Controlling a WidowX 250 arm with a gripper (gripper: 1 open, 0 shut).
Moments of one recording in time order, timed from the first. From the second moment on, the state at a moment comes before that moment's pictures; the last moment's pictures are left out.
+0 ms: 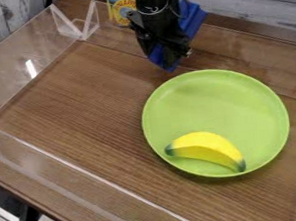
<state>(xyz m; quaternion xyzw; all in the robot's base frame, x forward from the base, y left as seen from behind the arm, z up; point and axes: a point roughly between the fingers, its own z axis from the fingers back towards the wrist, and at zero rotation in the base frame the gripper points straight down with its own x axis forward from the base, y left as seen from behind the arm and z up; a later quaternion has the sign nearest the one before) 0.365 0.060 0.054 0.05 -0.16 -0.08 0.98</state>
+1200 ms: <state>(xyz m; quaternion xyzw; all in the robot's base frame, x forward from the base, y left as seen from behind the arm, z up) 0.369 0.067 0.049 0.06 -0.16 -0.10 0.98</state>
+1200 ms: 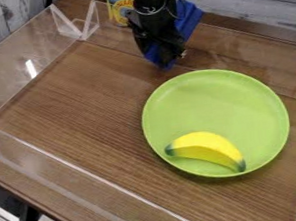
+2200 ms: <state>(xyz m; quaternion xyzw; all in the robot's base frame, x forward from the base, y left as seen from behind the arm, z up) 0.368 0.085 0.045 0.07 -0.16 -0.11 0.98</state>
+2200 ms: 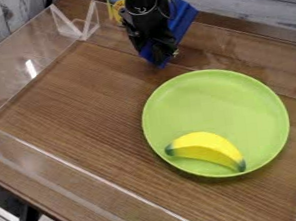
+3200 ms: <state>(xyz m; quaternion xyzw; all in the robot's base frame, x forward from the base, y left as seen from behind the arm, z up) 0.366 0.099 0.027 0.07 -0.13 -0.09 0.98</state>
